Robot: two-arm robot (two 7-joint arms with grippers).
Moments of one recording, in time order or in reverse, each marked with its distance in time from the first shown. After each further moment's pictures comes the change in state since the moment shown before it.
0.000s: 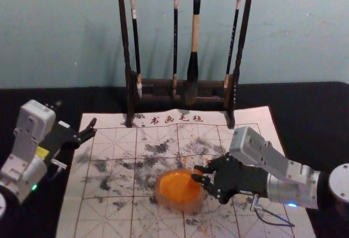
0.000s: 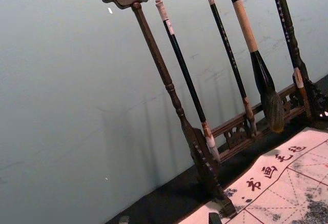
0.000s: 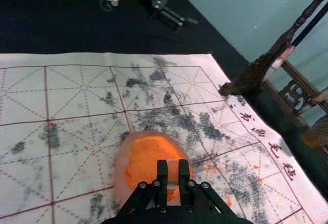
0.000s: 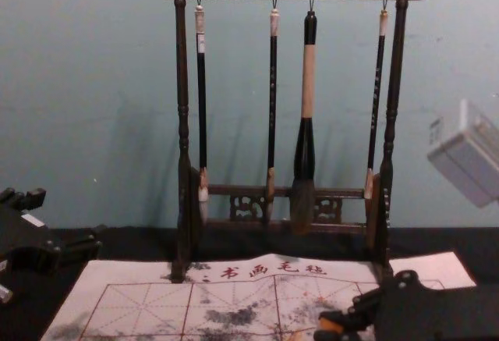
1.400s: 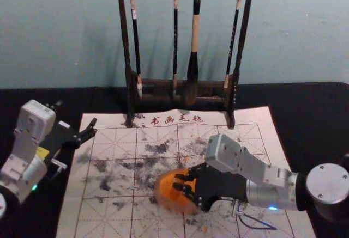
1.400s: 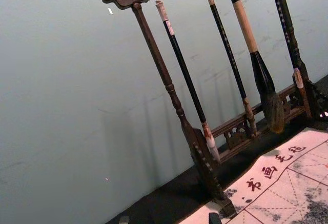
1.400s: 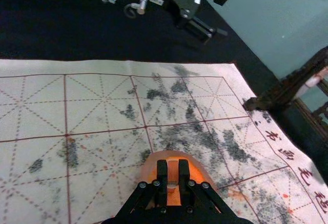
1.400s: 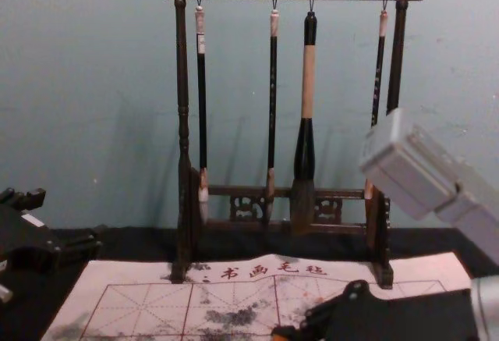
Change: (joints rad) left arm 0.000 0.000 0.000 0.000 0.000 0.000 0.000; right arm 0.039 -0.047 -0.068 0.003 -0.041 0.038 0.013
